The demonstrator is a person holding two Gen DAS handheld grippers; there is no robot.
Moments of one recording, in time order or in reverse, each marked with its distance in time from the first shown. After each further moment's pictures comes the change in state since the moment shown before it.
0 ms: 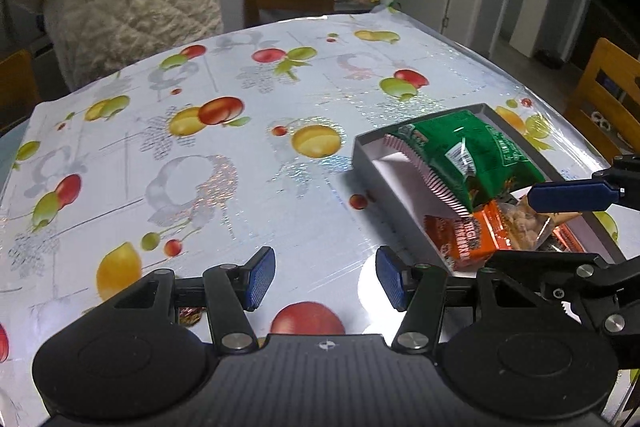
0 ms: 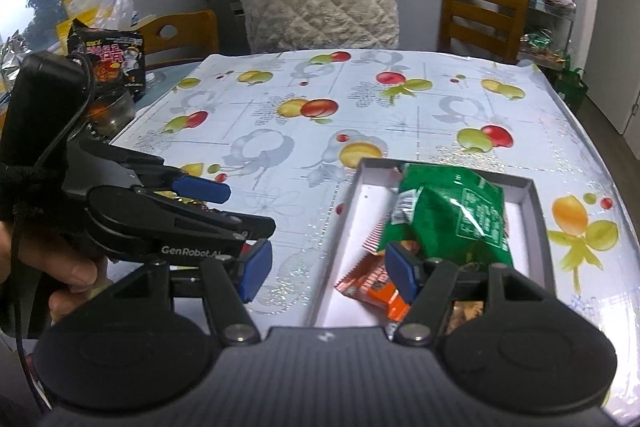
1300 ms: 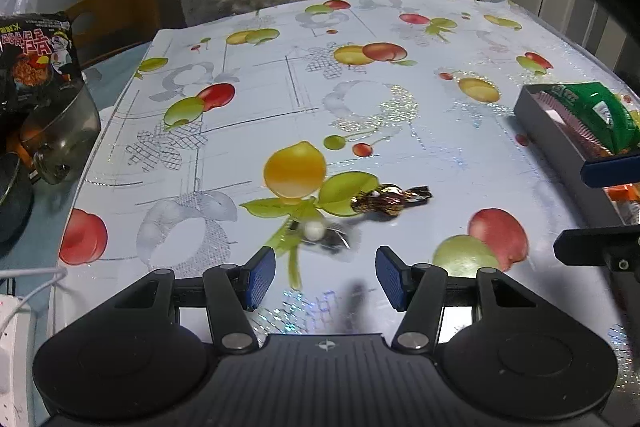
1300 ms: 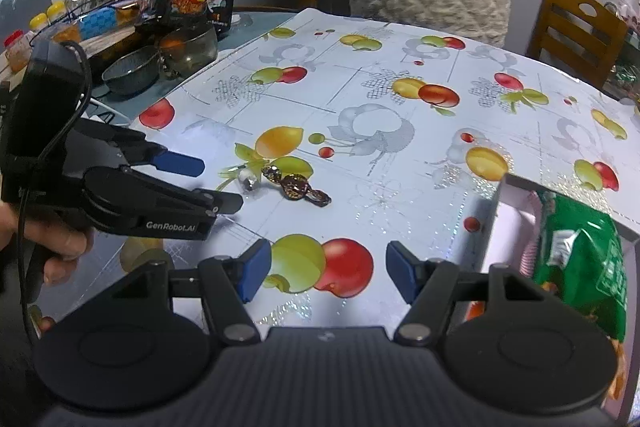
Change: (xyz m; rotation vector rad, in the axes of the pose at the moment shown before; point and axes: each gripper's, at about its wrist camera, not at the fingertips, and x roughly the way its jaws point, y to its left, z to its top) left arm -0.028 0.106 -0.071 -0.138 0.040 0.213; right arm 0.056 0.095 0.011 -0.221 0.103 0.142
